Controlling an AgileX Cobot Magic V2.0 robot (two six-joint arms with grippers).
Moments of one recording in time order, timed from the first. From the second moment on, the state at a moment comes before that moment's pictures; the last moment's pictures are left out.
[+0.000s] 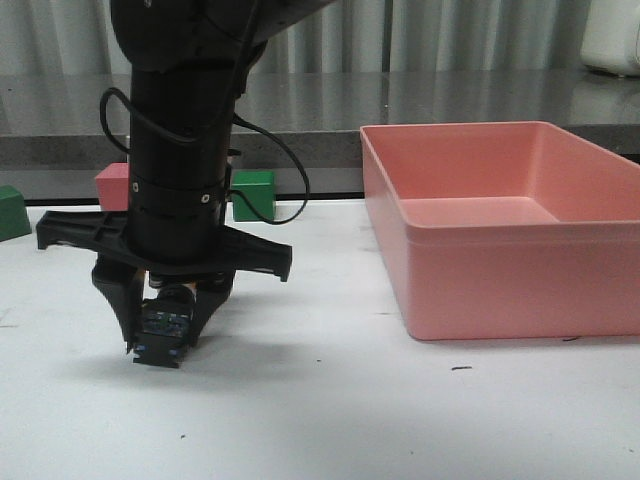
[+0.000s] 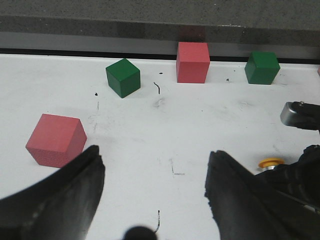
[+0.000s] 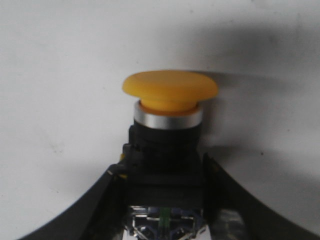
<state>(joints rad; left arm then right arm) 0.01 0.67 -0.74 -0.01 0.67 -0.03 0.85 2.26 -1.86 0.04 0.90 0.83</state>
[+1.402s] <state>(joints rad) 0.01 0.67 -0.74 -0.01 0.67 -0.03 0.85 1.55 -1.60 -0.04 1.09 0.02</state>
